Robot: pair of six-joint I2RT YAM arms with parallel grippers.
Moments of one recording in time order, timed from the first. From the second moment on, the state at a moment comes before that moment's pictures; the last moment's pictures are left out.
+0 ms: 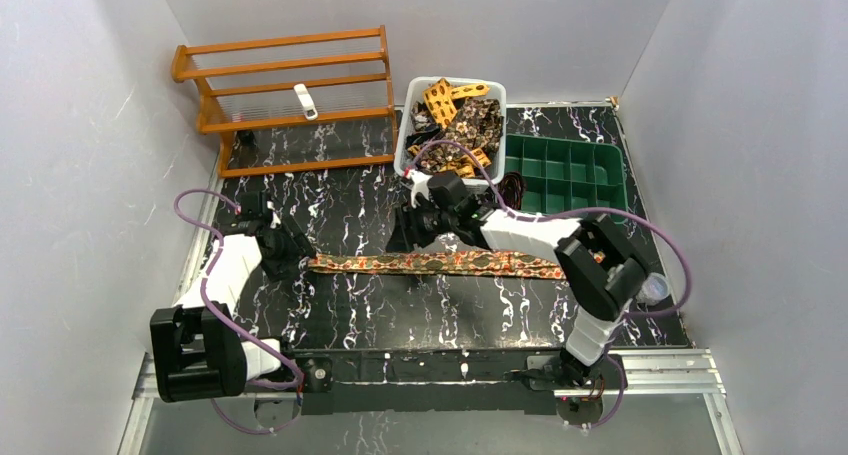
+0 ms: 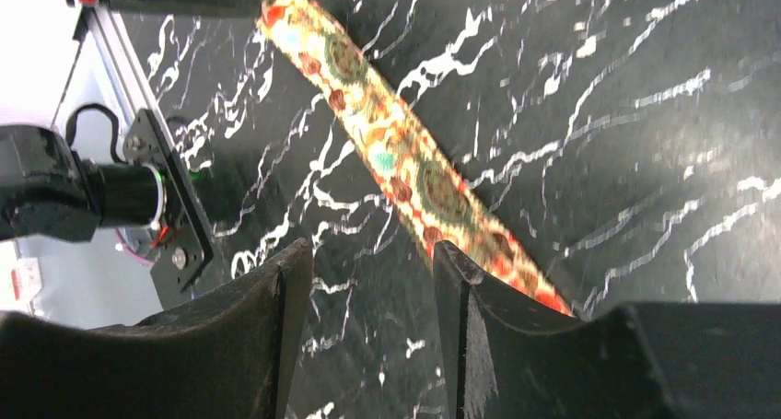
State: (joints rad) left arm 0.09 1.22 0.71 -0.69 0.10 -0.53; right arm 0.81 1.69 1.00 0.07 -0.49 0.41
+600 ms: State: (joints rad) left arm 0.08 1.36 0.72 -0.64 0.27 -0.41; right arm 0.81 1.87 1.12 0.04 -0.58 0.46
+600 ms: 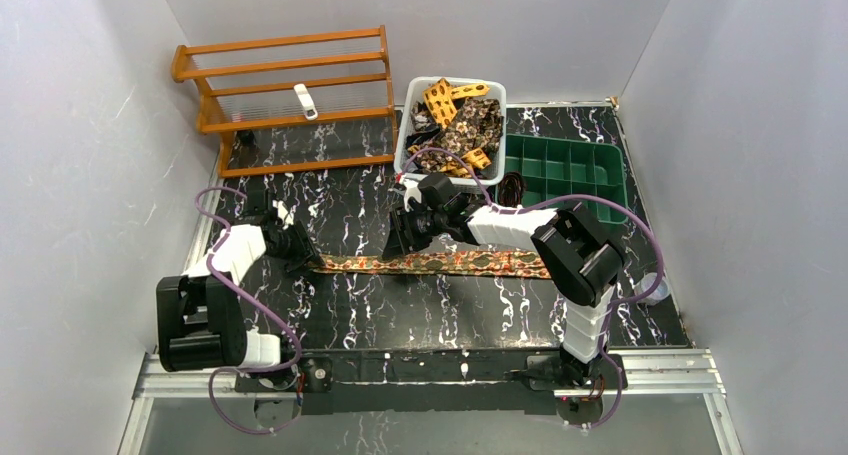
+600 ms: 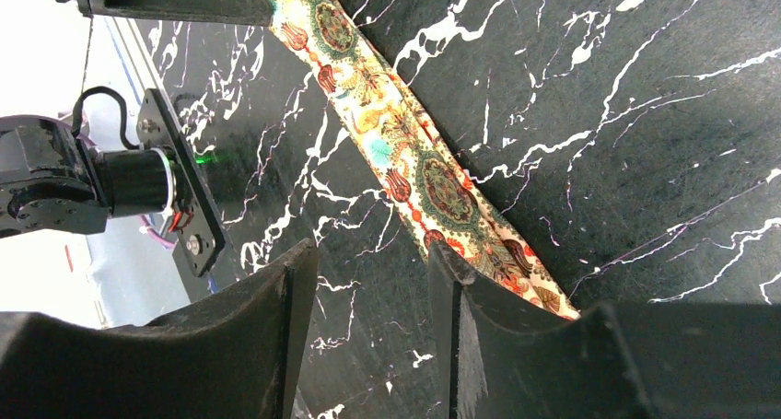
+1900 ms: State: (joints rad) left arm 0.08 1.27 0.73 -0.55 0.30 -0.35; right arm 0.85 1.98 1.32 -0.13 -0.53 0.54
